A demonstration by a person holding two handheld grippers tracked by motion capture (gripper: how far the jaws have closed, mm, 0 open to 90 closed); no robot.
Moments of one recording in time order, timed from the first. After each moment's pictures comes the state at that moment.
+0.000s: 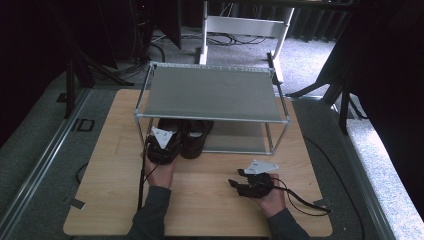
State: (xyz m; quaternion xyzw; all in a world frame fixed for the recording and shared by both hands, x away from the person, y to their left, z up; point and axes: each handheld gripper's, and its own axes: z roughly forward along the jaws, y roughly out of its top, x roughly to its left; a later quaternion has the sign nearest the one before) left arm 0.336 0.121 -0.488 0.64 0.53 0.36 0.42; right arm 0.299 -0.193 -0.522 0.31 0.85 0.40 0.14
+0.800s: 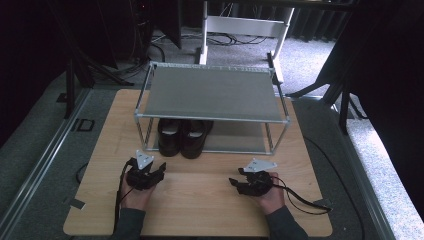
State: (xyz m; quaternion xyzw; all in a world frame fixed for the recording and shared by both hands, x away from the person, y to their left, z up) left arm 0.283 0.174 -0.528 0.72 0.54 0.25 0.36; right arm 0.307 -0.193 -0.528 0.32 0.85 0.38 0.14
